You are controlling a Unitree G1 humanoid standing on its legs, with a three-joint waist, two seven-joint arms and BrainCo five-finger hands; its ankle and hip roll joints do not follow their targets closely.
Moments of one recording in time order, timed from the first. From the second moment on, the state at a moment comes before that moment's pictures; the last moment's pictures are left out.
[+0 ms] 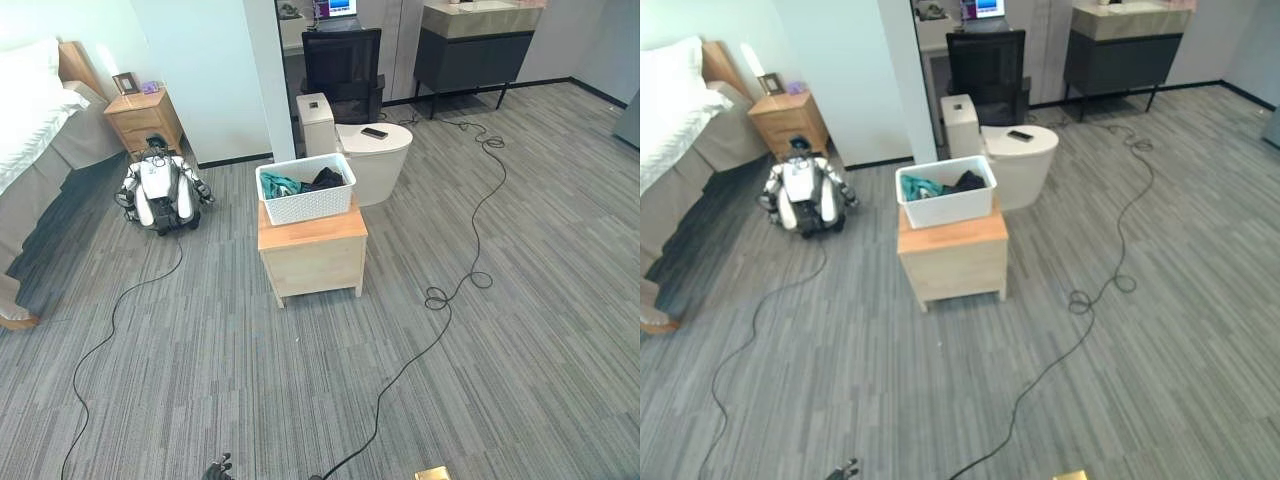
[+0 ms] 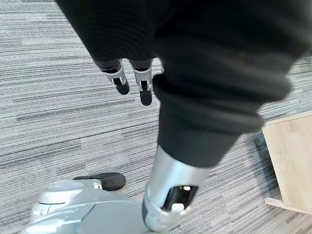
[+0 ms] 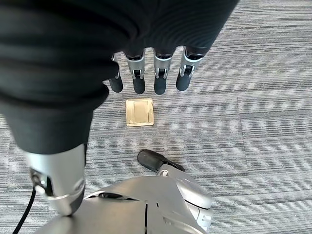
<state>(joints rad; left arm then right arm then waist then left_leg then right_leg) 0.06 0.19 -0.16 1.20 -0.19 -0.10 0.00 0.04 -0.26 0.18 1.40 0.07 0.01 -0.02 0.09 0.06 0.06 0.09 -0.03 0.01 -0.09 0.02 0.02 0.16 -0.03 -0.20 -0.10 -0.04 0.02</state>
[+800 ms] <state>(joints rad) 0.06 0.19 -0.15 1.20 -0.20 -0.11 0.00 0.03 -0.26 0.18 1.40 0.10 0.01 -0.02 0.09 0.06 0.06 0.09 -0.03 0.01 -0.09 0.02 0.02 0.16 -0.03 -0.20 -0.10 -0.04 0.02</state>
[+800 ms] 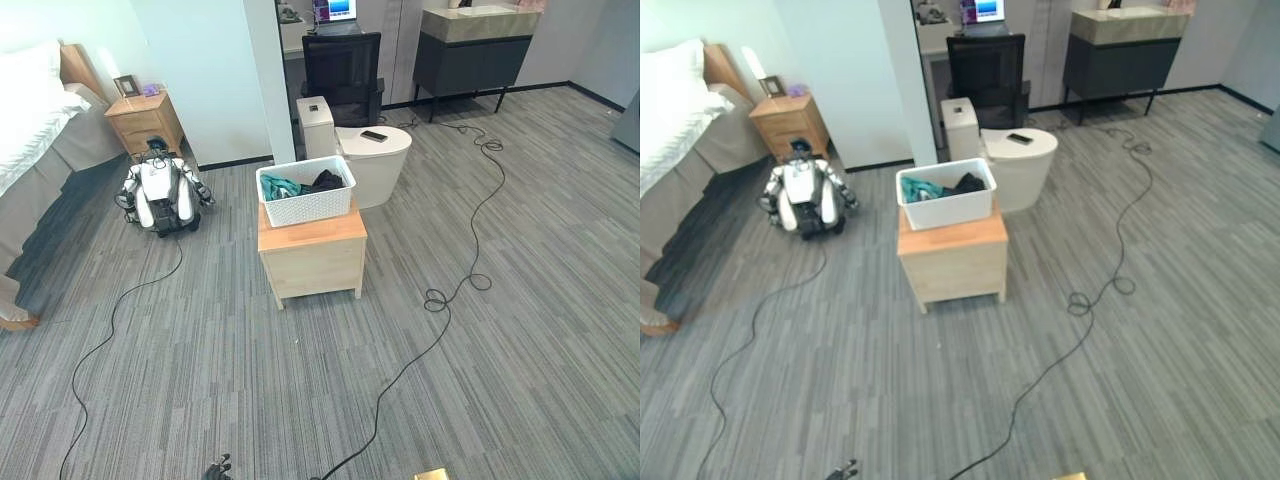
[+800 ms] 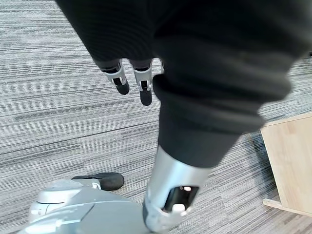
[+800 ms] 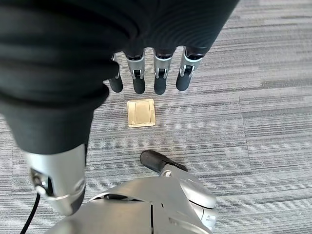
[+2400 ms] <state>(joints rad) 0.04 0.26 -0.06 0.95 -0.31 -0.13 0.03 0.06 -0.31 -0.06 1.15 0.40 -0.03 -0.04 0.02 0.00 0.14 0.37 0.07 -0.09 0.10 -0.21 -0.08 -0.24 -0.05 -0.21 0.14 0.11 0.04</state>
